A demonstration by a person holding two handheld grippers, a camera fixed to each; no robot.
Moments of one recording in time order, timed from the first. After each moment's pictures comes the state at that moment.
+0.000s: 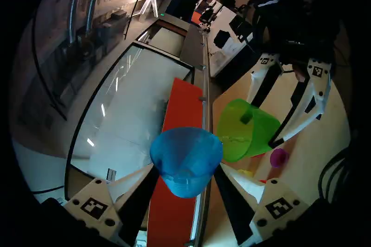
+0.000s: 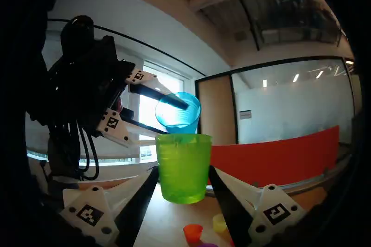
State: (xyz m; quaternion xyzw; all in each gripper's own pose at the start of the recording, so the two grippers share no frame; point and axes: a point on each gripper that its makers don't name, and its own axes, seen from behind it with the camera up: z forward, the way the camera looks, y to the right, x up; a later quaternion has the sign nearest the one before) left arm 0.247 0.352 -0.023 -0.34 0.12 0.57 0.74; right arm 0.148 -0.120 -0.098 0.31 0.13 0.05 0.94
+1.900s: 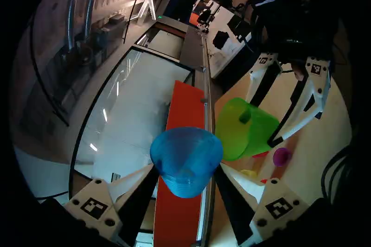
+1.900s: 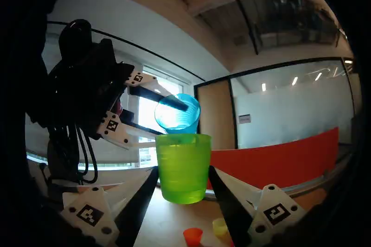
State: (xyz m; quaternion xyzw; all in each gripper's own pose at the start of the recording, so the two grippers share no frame) left arm 0.260 0.357 -0.029 -0.34 0.14 0.58 0.73; right arm 0.156 -0.115 -0.100 0.31 0.14 0.05 0.94
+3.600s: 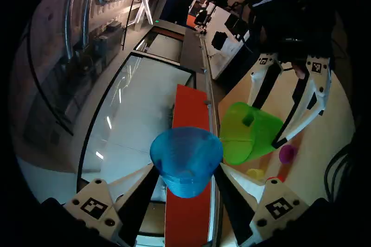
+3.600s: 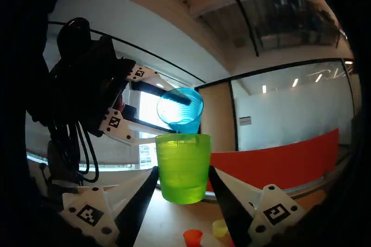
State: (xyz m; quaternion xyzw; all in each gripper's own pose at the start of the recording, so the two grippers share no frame) left arm 0.276 0.363 -0.035 -0.33 0.16 0.60 0.71; right arm 0.163 -0.116 -0.103 0.31 0.15 0.05 0.94
